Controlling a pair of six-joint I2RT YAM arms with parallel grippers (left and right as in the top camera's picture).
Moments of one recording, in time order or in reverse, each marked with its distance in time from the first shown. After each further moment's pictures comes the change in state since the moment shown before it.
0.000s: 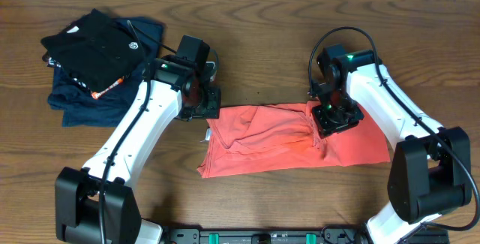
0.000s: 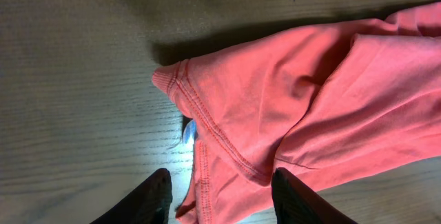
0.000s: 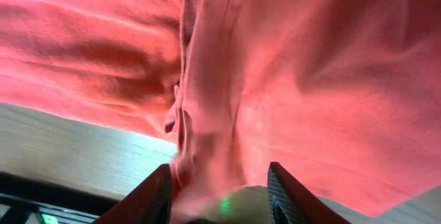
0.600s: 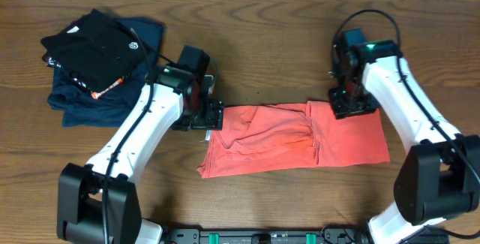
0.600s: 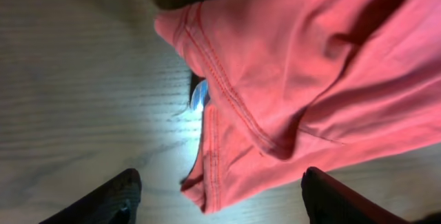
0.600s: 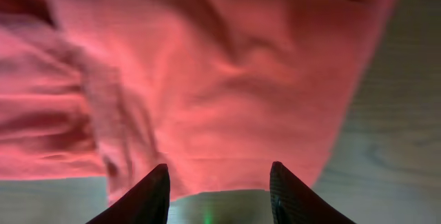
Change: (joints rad) left arm 0.000 0.010 -0.075 -0.033 0.006 -0.004; right arm -0.094 -0.026 0.089 0.013 0.170 0.132
